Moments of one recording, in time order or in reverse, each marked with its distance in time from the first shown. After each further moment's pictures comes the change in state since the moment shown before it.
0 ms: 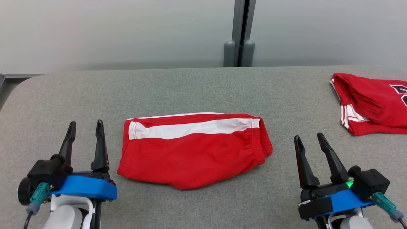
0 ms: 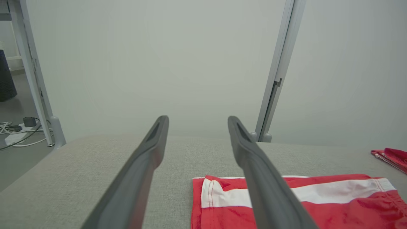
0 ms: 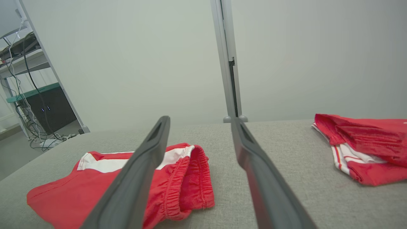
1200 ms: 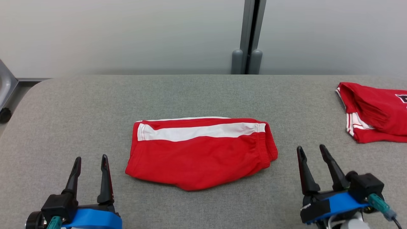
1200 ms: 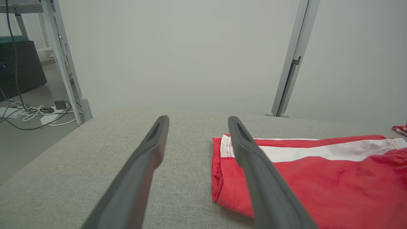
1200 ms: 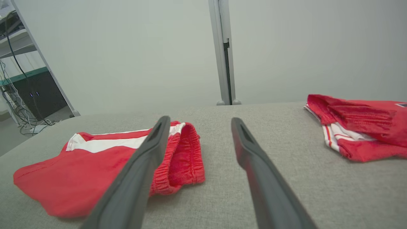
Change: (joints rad) left arm 0.194 -0.211 0.263 0.007 0.307 -0.160 0.000; right arm 0.023 0.002 -0.044 0.108 -0.028 0.000 0.000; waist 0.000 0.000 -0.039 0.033
